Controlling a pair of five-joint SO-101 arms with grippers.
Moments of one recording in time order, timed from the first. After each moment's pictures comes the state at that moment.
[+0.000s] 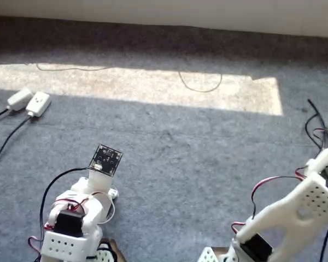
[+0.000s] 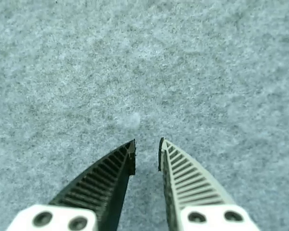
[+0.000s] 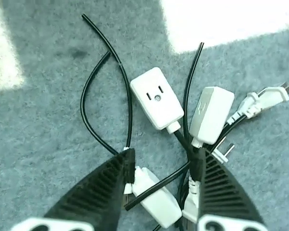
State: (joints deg) left arm 5.3 -103.6 96.4 75.7 -6.3; right arm 39.4 45.5 -63.7 87.2 32.7
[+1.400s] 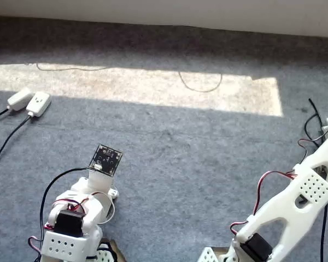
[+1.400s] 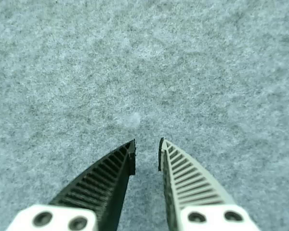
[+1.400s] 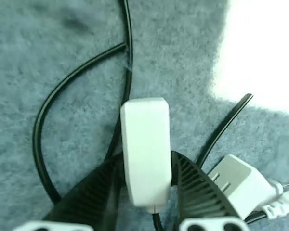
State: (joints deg) left arm 5.3 -103.6 96.4 75.7 -6.3; right arm 39.5 75.3 -88.0 79.9 57.8
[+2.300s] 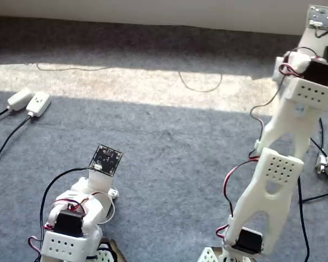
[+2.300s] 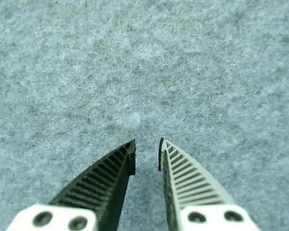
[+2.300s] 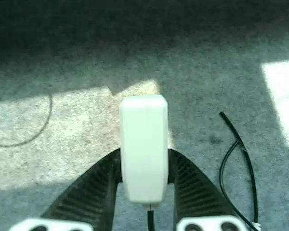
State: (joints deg) left arm 5.3 -103.6 96.4 75.7 -6.3; right arm 11.3 54.2 -94.0 98.9 8.0
